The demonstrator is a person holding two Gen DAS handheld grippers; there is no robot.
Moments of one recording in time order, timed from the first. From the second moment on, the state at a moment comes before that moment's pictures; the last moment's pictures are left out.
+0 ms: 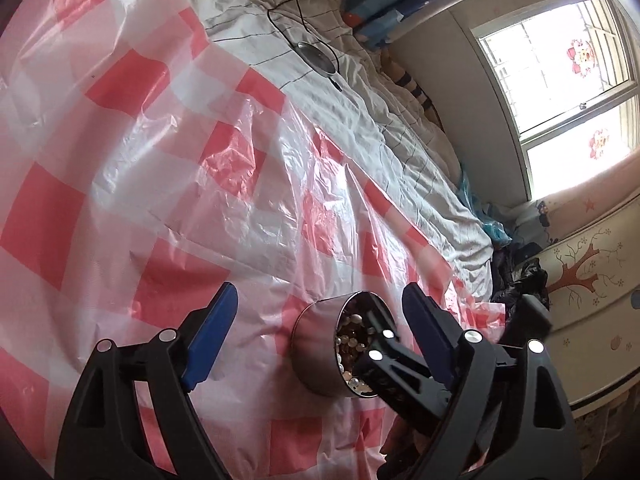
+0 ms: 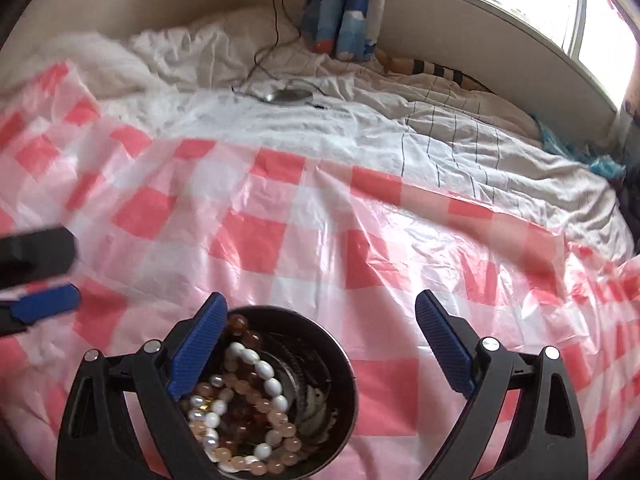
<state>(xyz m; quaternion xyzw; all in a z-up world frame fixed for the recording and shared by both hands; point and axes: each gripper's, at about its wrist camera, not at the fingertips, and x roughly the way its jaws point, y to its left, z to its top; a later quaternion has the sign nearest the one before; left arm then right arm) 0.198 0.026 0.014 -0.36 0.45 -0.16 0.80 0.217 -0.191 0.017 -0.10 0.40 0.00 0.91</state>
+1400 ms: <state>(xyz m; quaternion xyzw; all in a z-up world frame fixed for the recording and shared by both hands) 0.067 -0.025 0.070 0.08 0.33 -0.11 0.93 0.042 -0.232 0.023 0.04 0.42 0.01 0.91</state>
